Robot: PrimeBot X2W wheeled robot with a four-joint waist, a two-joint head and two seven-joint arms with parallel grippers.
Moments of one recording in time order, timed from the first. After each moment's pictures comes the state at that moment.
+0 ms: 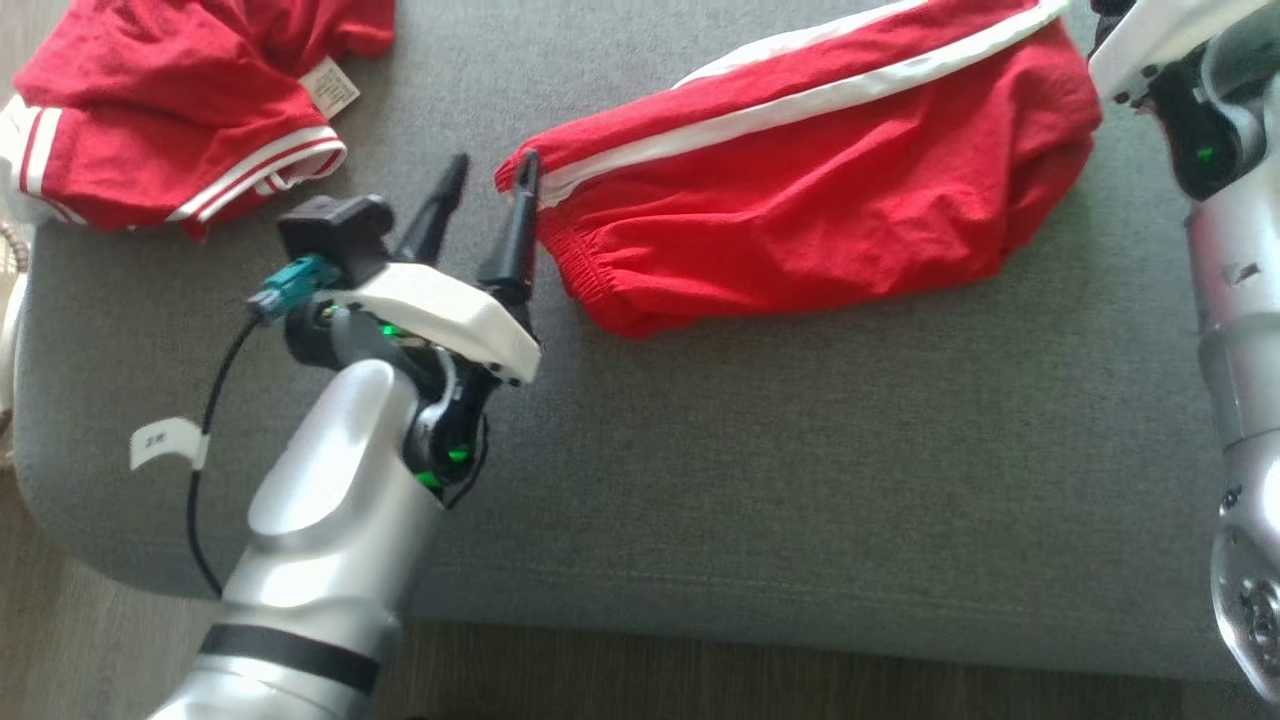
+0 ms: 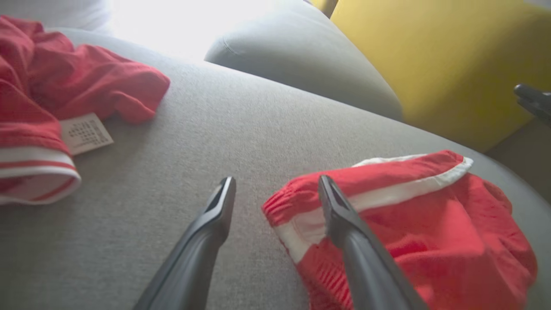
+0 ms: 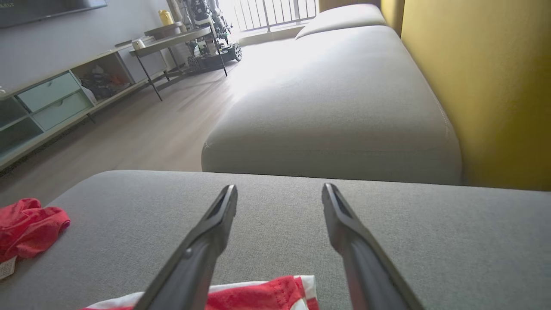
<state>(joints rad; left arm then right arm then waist) -0.64 0.04 -0.44 0.62 -0.59 -0.04 -0.23 -1.07 -0.20 -0.01 0.86 0.27 0.13 -0.02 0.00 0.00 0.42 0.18</state>
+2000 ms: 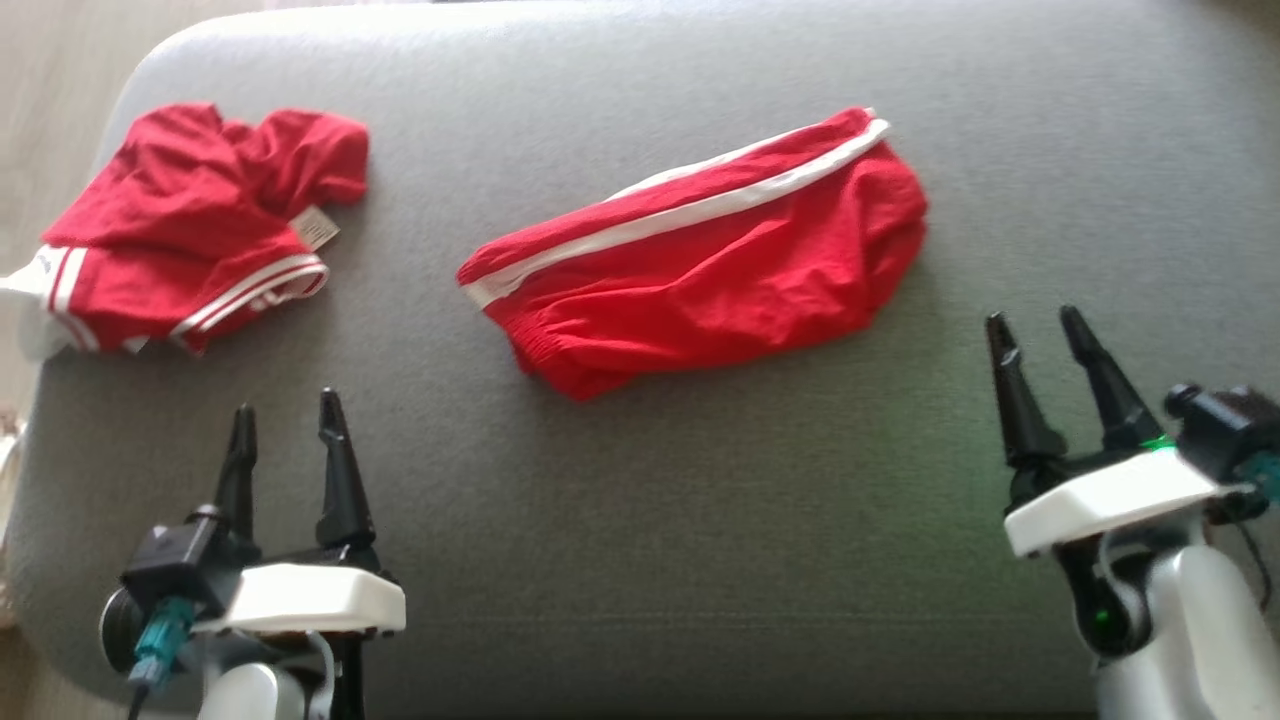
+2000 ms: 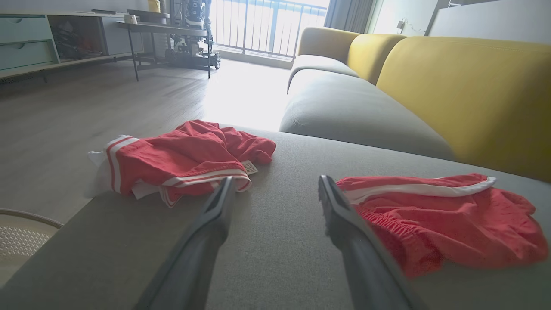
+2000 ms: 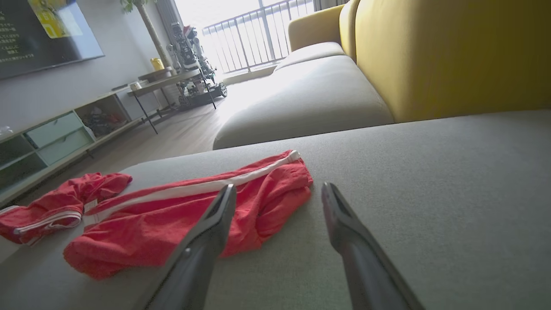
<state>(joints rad) 0.03 0.05 -0.10 0.03 -0.24 0.14 -0.25 -0.16 -0.06 -0.09 0.19 0.26 0.13 -0.15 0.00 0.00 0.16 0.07</state>
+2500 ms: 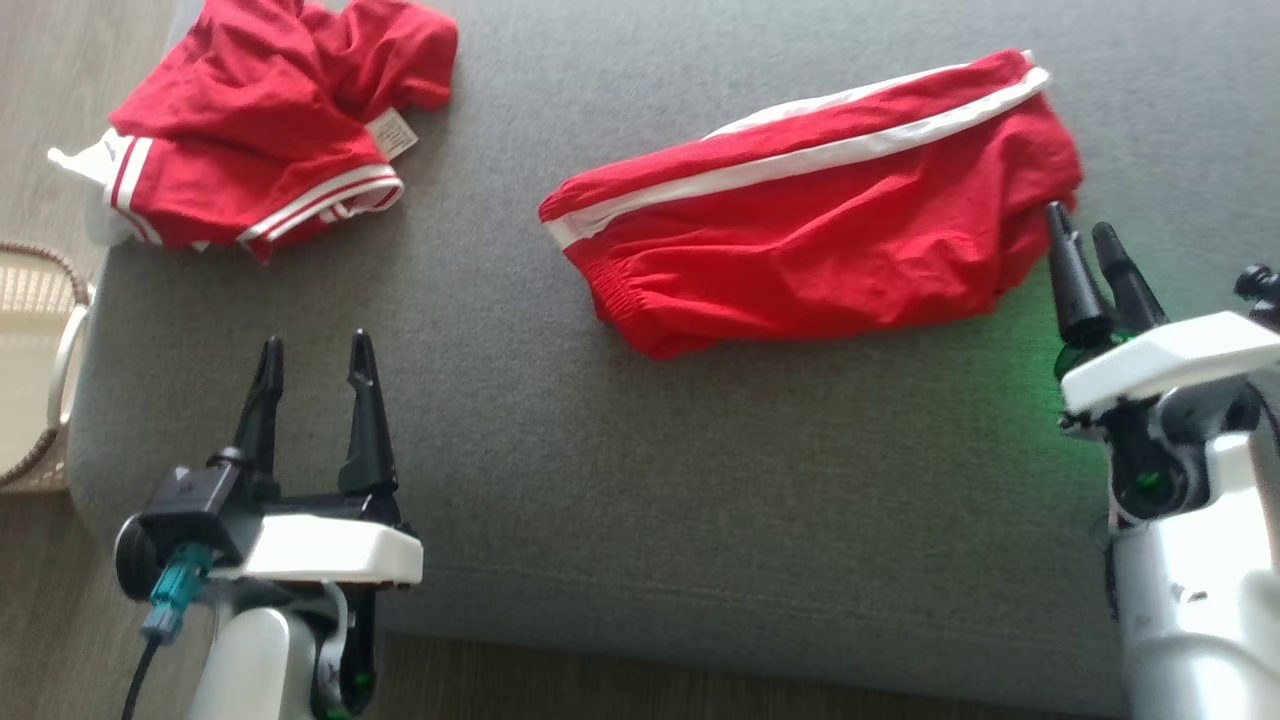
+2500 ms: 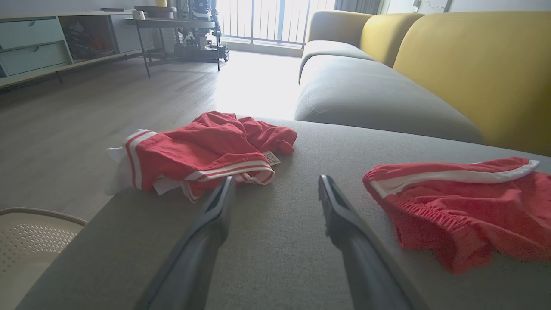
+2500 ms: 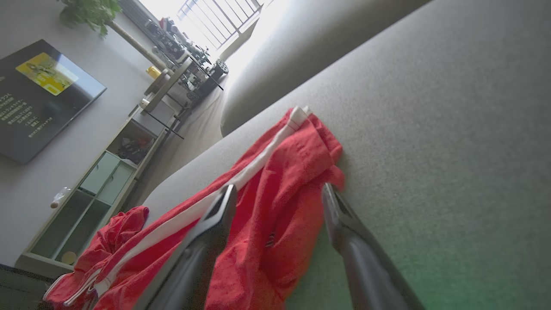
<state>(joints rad) -0.06 0.05 -0.12 0.05 -0.19 0.06 -0.25 -0.43 -0.06 -0.21 0.43 0.60 0.13 0.04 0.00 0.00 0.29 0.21</state>
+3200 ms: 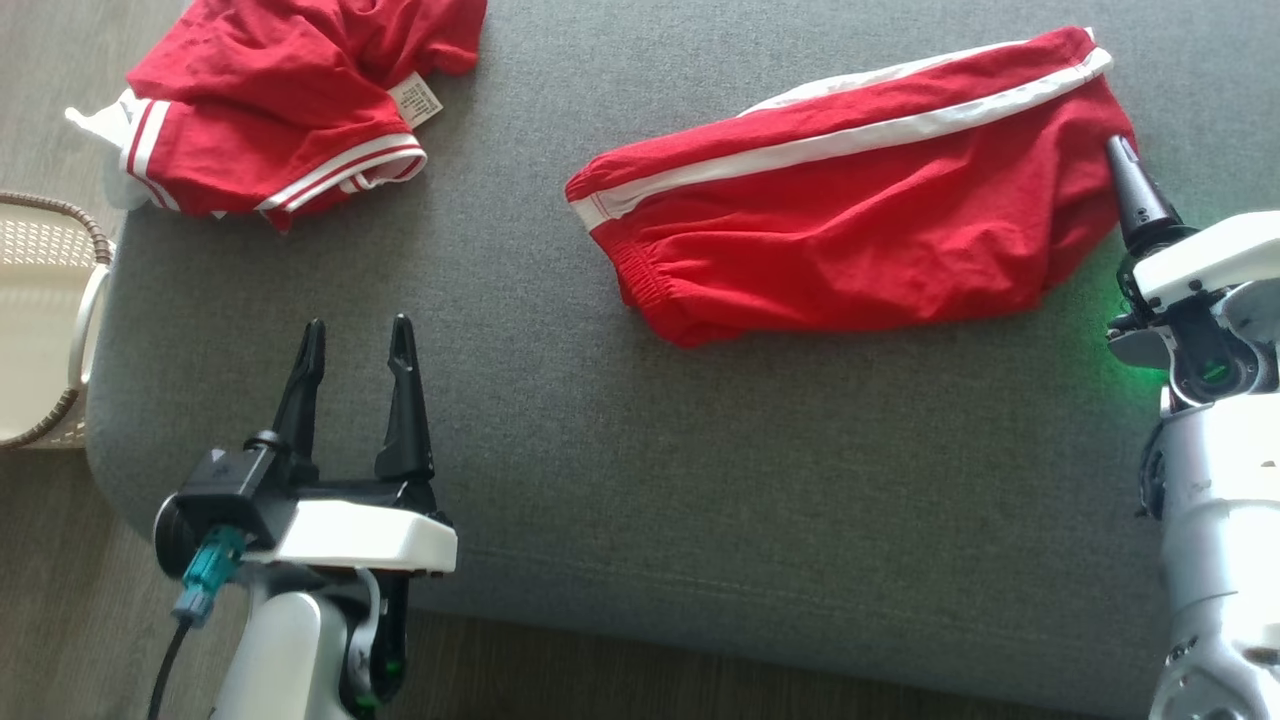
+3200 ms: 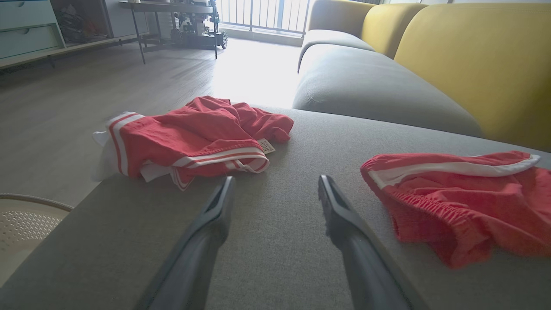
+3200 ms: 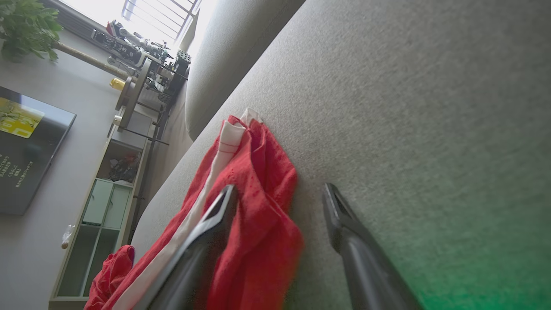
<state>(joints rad) -0.10 0.04 -0.18 0.06 -0.22 0.08 -0.25 -0.74 -0.09 -0.40 0.83 0.68 0.13 0.19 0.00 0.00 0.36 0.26</state>
